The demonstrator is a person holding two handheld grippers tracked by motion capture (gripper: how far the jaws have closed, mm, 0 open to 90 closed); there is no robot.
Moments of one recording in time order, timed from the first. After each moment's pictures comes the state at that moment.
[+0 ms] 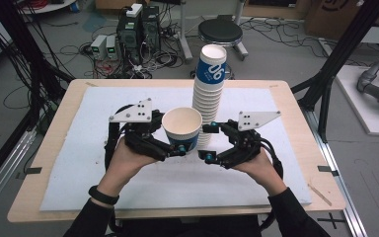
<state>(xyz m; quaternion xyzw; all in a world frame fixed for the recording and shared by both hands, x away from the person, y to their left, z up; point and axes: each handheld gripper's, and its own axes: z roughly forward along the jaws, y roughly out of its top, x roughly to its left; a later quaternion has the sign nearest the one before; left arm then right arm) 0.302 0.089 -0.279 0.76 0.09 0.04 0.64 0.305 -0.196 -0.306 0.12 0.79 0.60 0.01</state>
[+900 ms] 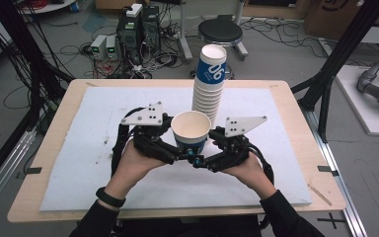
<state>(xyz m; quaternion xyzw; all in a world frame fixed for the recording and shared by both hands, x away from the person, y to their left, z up) 0.300 0.071 -0.284 0.77 0.10 0.03 0.63 0.301 -0.174 -0.317 0.11 0.80 0.59 0.01</state>
